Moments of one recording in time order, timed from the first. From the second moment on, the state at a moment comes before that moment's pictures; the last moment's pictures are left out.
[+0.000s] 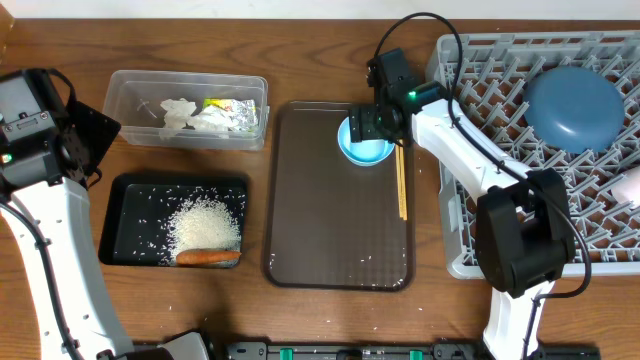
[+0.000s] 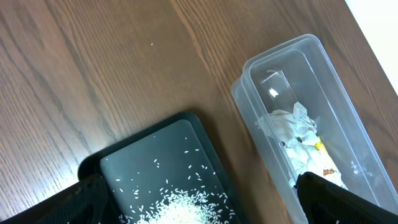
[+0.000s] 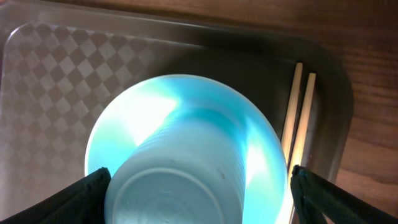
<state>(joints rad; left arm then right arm) 0.40 1.40 1.47 -1.07 -0.19 -0.67 0.42 2.05 1.60 -0.70 -0.02 0.34</state>
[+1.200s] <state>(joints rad) 0.40 1.40 1.47 -1.07 -0.19 -0.67 0.50 2.05 1.59 -0.69 0.13 0.34</state>
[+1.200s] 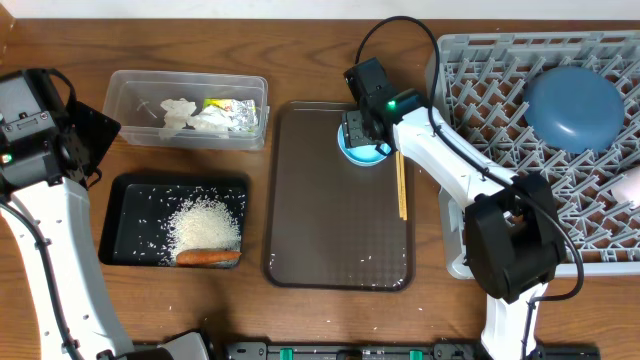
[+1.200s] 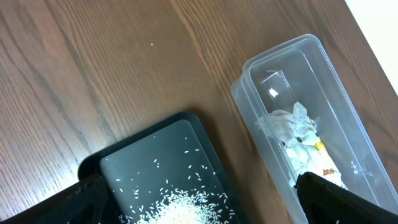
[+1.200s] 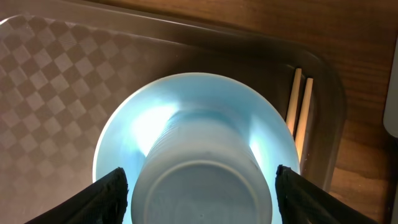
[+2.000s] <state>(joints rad) 0.40 1.40 1.47 -1.07 -0.19 -0.67 0.50 1.98 1.56 -0.67 0.13 0.35</state>
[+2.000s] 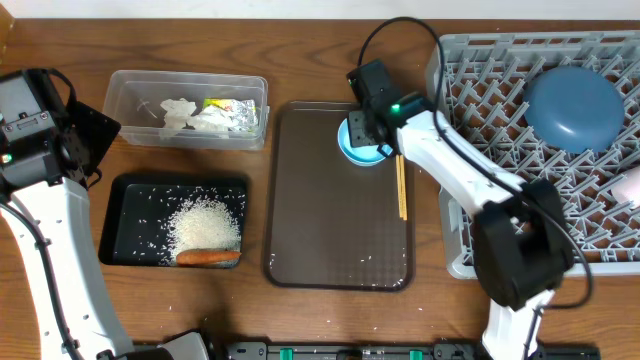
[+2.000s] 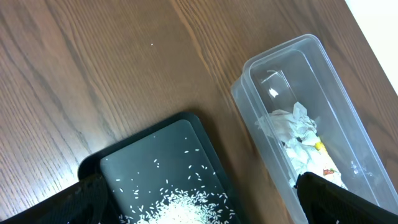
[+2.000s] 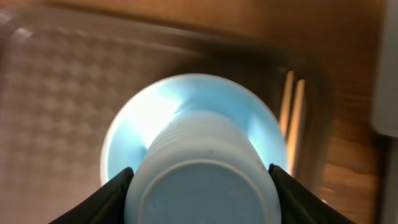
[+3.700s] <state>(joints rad) 0.40 1.40 1.47 -1.07 -0.19 -0.67 -0.41 1.52 1.29 -0.90 0.10 0.35</state>
